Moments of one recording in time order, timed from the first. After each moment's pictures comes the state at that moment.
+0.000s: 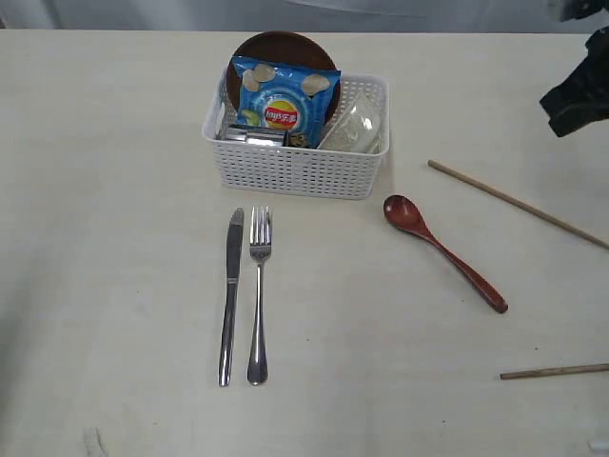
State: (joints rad) left arm -0.12 0.00 0.00 0.13 0.33 -0.09; right arm -0.06 1.71 -1.23 0.22 0.94 -0.71
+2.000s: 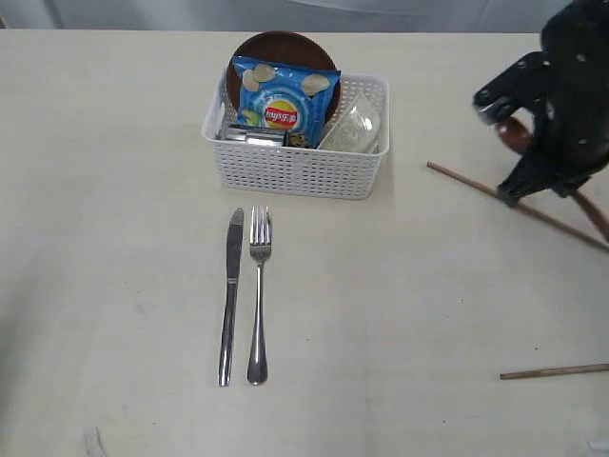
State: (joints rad) left arm -0.12 0.00 0.00 0.13 0.33 -0.09; right arm 0.26 1.76 -1.02 -0.53 0.88 0.06
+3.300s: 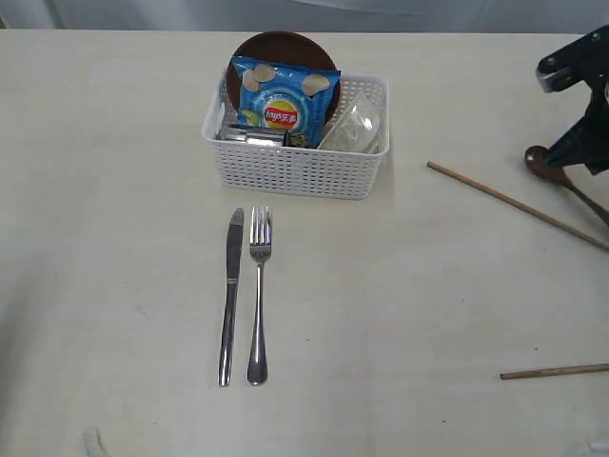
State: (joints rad) left arm -0.12 0.00 0.00 0.13 0.33 -0.09; right arm 0.09 1.74 -1.02 -0.60 0.72 0.15
